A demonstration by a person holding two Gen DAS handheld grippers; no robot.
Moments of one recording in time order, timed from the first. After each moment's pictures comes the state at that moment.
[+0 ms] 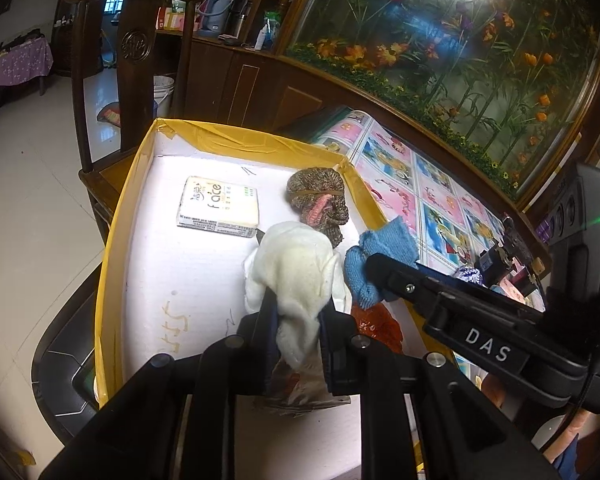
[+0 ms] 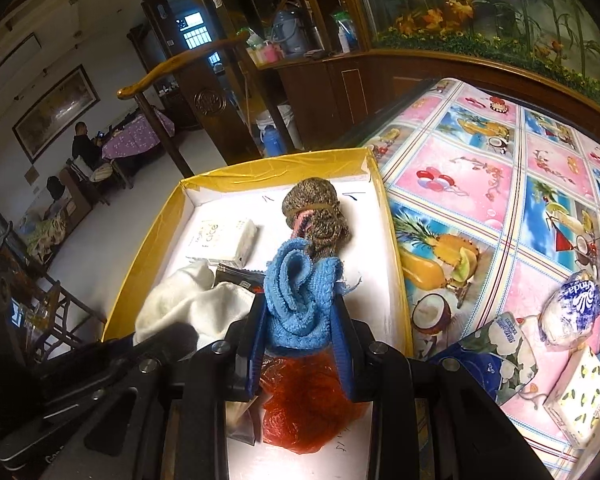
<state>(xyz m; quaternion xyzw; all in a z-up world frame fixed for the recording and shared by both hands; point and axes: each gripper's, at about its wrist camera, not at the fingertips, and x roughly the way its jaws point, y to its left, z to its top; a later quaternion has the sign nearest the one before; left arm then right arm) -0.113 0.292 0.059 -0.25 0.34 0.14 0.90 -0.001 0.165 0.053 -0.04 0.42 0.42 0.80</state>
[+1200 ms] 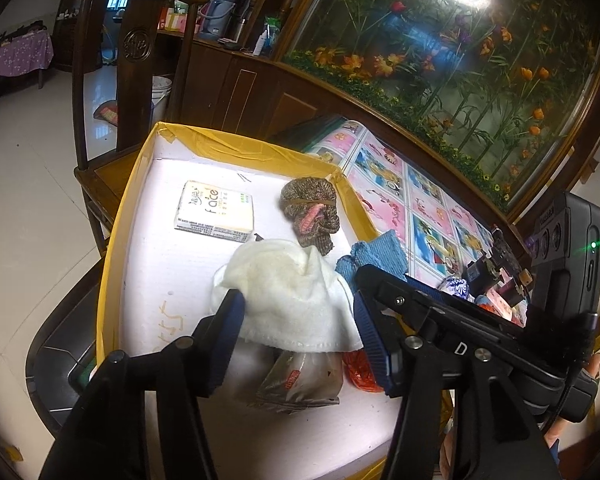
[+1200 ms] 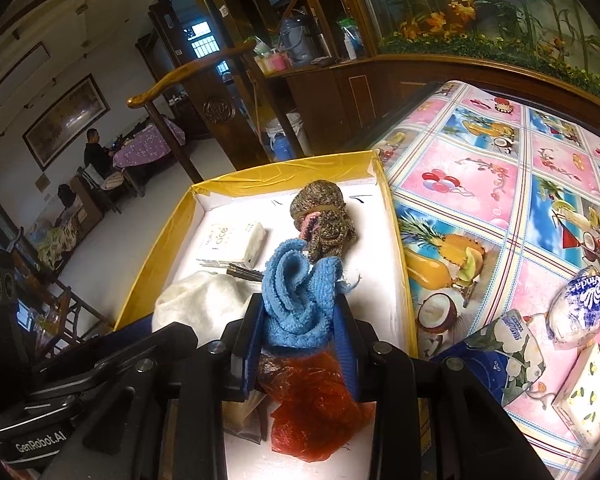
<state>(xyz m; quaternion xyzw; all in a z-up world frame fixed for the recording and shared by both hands) -0.117 0.291 0.064 -0.27 0.32 0.13 0.90 -0.008 0.156 0.056 -0.01 0.40 0.44 0.80</state>
